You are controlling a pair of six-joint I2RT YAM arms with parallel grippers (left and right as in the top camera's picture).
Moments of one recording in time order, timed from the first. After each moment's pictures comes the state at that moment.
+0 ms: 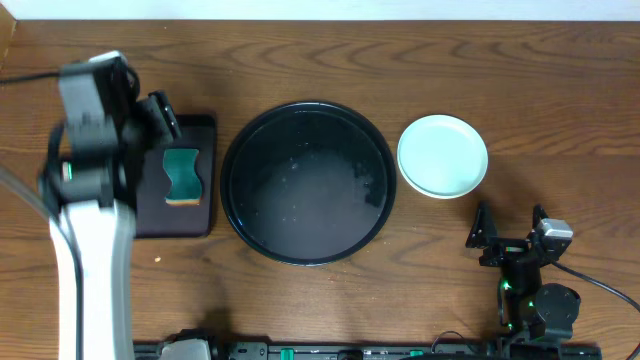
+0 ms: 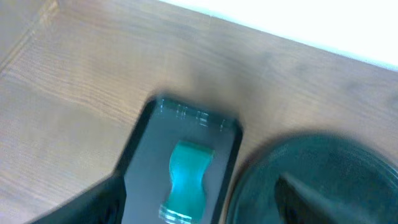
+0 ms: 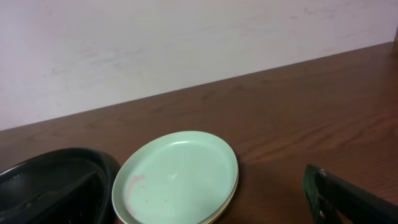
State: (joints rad) left arm 0.13 1.24 1.34 -0.80 -0.11 -0.17; right arm -0.08 0.01 0.01 -0.06 -0.08 0.23
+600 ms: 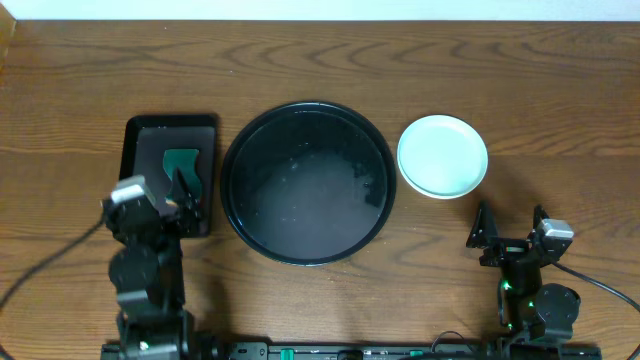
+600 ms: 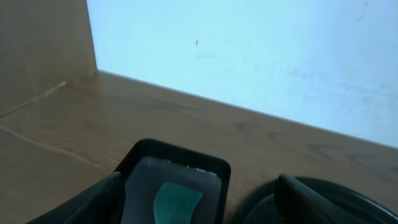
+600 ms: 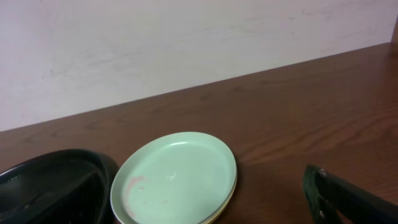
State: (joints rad) left arm 0.12 0.39 0.32 -0.04 -0.11 -0.17; right arm -0.08 0.01 0.01 -0.06 -0.08 0.23
